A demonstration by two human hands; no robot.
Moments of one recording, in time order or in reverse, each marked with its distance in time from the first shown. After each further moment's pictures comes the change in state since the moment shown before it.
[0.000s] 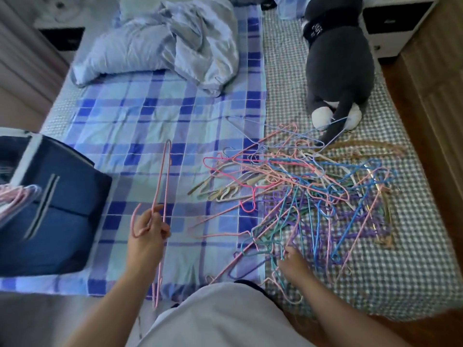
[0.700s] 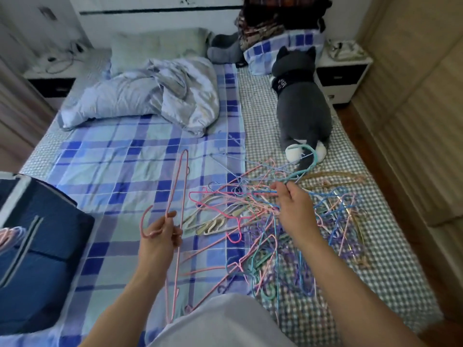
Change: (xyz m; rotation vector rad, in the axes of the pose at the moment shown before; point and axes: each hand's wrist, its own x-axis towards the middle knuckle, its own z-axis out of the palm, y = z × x) left_hand 0.011 0.055 0.035 -0.272 -0.153 -0.049; right_hand -0.116 -0.177 -0.148 0.456 0.457 -0.677
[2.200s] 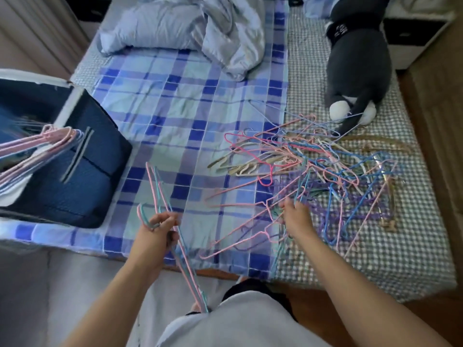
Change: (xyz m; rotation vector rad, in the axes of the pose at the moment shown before) left_hand -0.093 -0.081 -0.149 -0.101 0.058 -0.285; right_hand -0.109 0.128 0.094 -0.226 -0.176 0.410
